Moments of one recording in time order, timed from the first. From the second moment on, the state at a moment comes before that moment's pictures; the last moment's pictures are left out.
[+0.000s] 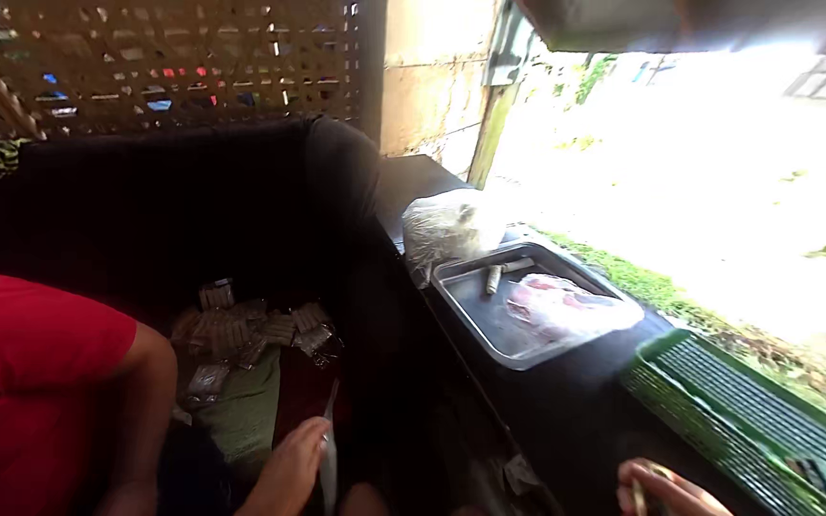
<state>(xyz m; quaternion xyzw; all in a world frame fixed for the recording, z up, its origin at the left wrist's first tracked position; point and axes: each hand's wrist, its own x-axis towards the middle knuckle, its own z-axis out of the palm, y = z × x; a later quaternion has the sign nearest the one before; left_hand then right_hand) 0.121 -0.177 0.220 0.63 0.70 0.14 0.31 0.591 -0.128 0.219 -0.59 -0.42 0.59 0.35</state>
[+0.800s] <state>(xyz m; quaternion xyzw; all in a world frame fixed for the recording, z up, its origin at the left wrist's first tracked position) 0.431 -0.187 0.248 0.61 0.22 0.26 0.72 0.713 -0.220 0.241 -0.73 -0.67 0.13 -0.08</state>
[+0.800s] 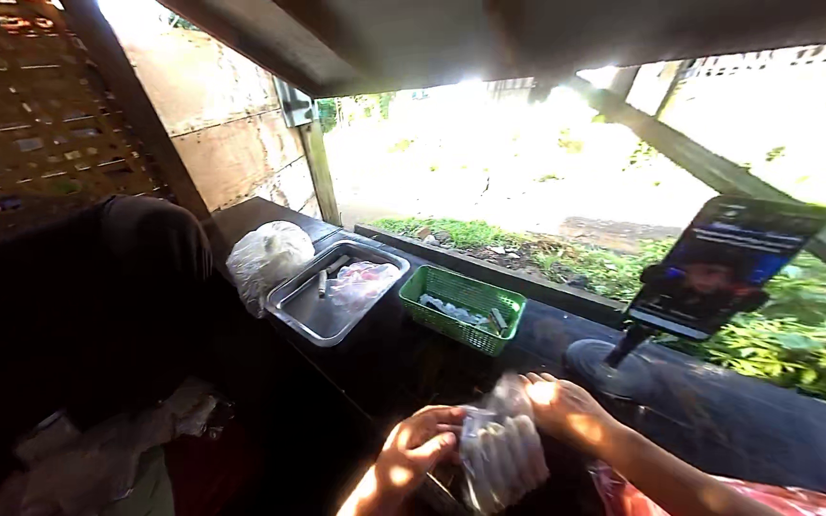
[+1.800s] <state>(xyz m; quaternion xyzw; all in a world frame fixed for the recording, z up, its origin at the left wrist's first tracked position) 0.457 -0.107 0.188 0.90 0.34 0.22 0.17 0.718 -0.087 0.309 -0.74 -0.64 0.18 0.03</state>
